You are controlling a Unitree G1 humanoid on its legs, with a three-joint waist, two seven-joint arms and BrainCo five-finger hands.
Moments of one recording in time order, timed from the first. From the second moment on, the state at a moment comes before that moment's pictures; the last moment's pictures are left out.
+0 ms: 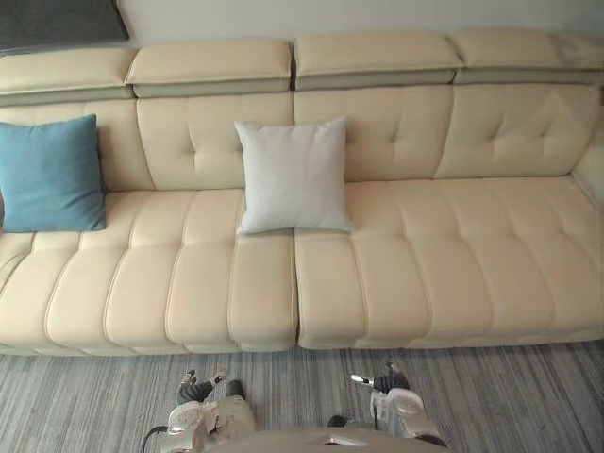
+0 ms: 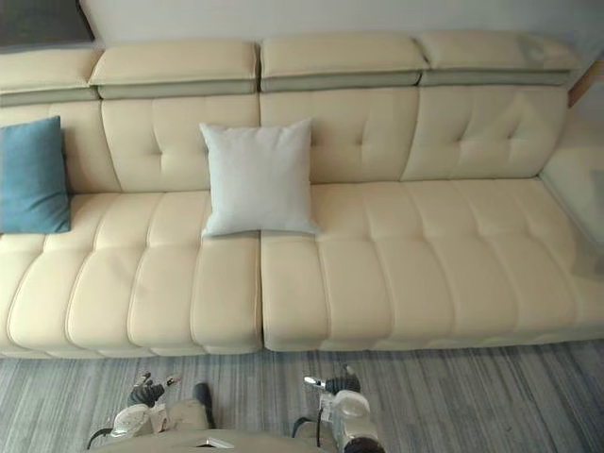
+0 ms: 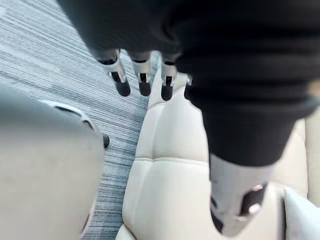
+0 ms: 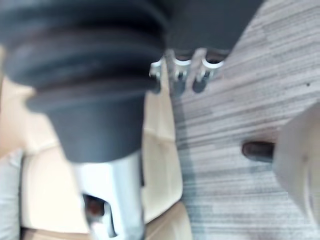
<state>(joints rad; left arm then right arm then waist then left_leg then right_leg) 0.08 -0.03 0.23 0.92 -0.04 -0.04 0.18 -0.01 -0.03 -0.23 0.92 -0.08 0.00 -0.19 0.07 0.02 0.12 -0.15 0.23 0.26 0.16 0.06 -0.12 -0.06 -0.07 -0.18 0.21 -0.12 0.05</state>
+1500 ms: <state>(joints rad) 0.08 -0.03 0.24 0.89 0.00 -0.04 0.17 0.07 0.02 -0.29 0.92 0.08 0.00 -0.23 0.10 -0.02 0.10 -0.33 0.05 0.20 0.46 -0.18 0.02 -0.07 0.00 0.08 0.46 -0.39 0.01</state>
